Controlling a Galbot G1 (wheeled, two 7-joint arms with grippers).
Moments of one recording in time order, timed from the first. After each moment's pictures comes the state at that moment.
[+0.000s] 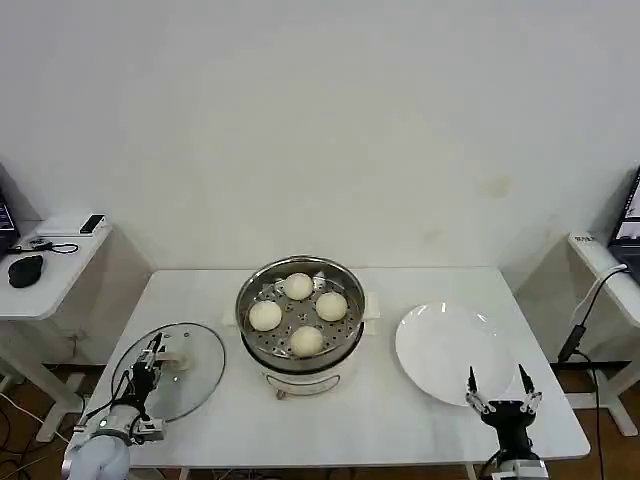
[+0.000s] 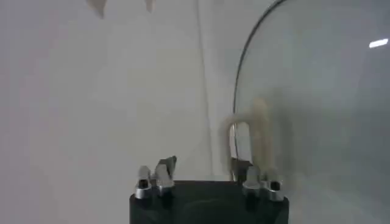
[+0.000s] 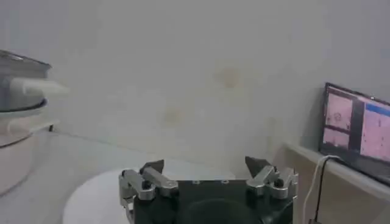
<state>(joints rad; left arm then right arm) 1.22 -1.00 -0.46 -1.34 1.11 -0.02 -0.25 -1.64 1.50 0.77 1.93 -0.08 0.18 0.00</state>
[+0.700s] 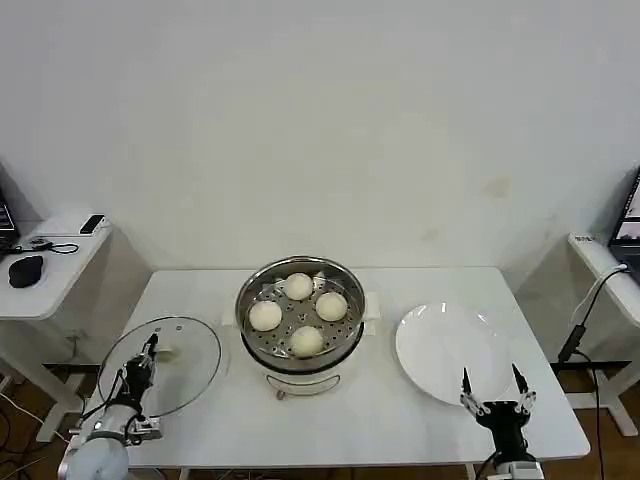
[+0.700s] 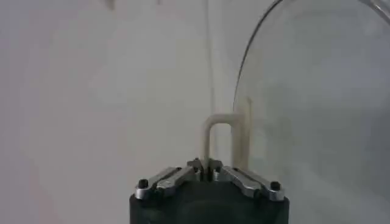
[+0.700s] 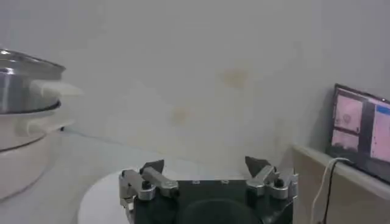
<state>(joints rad) 1.29 -1.03 -0.53 -1.46 1.08 0.01 -0.25 -1.66 1.49 0.75 1.95 -0.09 0.18 -0.01</state>
